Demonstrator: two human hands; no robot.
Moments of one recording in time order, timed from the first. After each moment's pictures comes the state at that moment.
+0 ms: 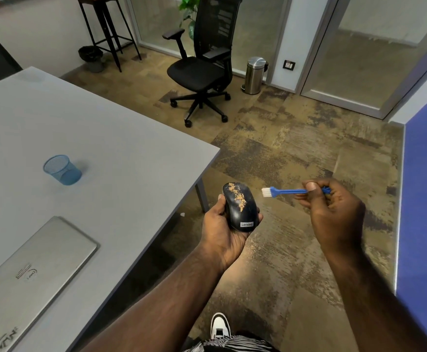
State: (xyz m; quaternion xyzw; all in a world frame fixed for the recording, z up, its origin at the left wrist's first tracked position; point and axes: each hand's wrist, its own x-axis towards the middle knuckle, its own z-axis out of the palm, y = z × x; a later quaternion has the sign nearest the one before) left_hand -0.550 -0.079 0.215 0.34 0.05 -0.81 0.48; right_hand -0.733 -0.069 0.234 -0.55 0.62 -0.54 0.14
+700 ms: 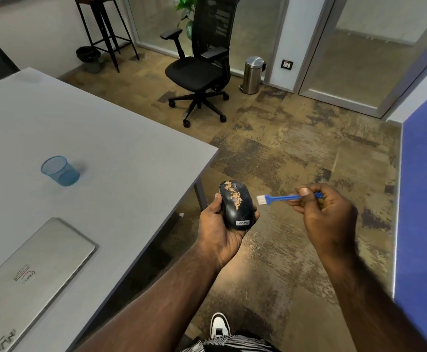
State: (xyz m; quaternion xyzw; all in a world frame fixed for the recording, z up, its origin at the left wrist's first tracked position) left_hand -0.547 -0.080 0.217 0.33 0.06 -0.80 0.49; right_hand -0.728 -0.064 0.228 -0.55 0.62 -0.53 0.17
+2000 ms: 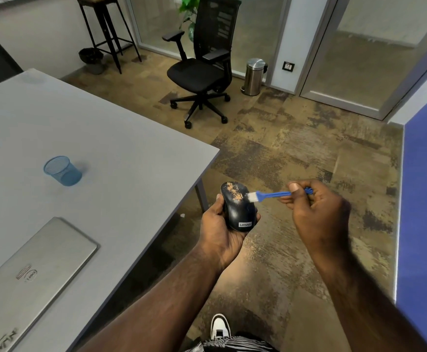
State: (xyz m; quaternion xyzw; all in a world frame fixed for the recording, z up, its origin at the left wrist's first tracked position) left_hand -0.548 -0.075 0.225 0.35 0.04 -0.79 0.49; right_hand -0.712 -0.066 0.241 -0.59 0.63 -0.50 0.11
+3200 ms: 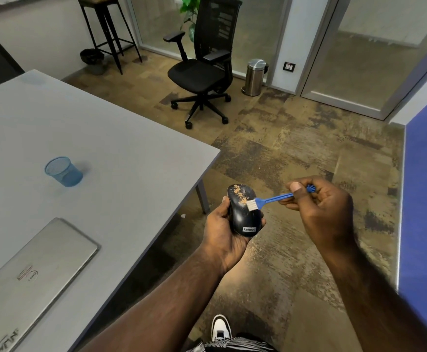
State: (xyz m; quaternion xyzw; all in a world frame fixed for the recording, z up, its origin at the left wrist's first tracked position) left_hand -0.551 -0.075 0.219 0.35 0.01 -0.81 0.46; right_hand -0.716 -0.070 0.251 -0.57 0.58 -0.53 0.22
